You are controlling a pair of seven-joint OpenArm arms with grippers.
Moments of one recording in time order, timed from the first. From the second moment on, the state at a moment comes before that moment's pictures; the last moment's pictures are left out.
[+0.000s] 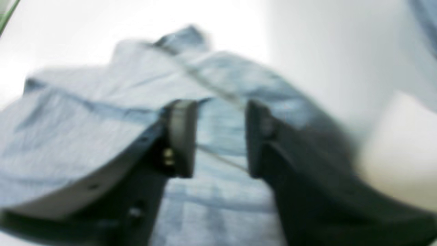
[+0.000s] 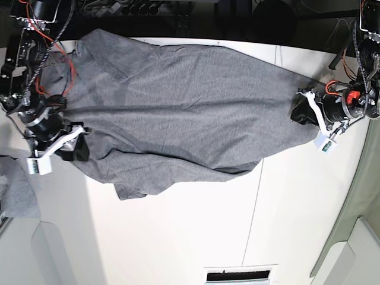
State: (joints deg) left arm 5.9 -31.5 -3.6 80.3 -35.8 -33.4 45.4; right arm -2.3 8.9 14.0 91.9 23.5 21.7 -43.5
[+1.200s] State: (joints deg) left arm 9.9 -21.6 -2.6 87.9 -37.4 -31.9 49.8; right arm 1.7 2.8 -6.3 90.8 16.3 27.5 -39.9
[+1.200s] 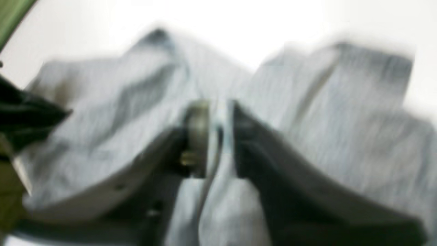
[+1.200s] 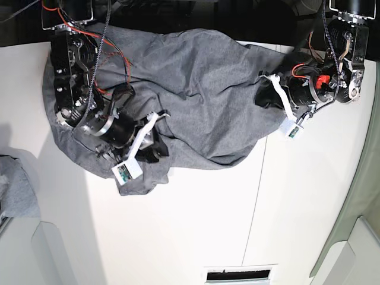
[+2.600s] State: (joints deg) left arm 5.0 -20.1 -2.9 69.5 -32.0 -34.6 38.2; right arm 18.4 -8.2 -21.5 77.0 7.9 29.4 -38.5
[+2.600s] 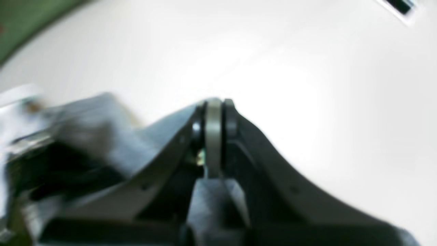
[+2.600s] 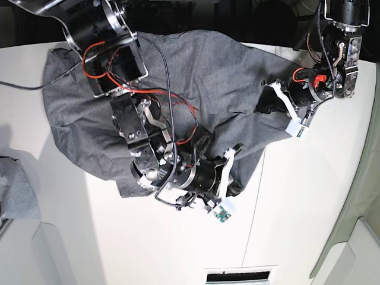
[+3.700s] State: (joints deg) left arm -6.6 -19.7 -3.0 56.2 -33.7 -32.1 38.9; right arm 0.6 1.3 -17.5 95.1 15.2 26.1 -38.2
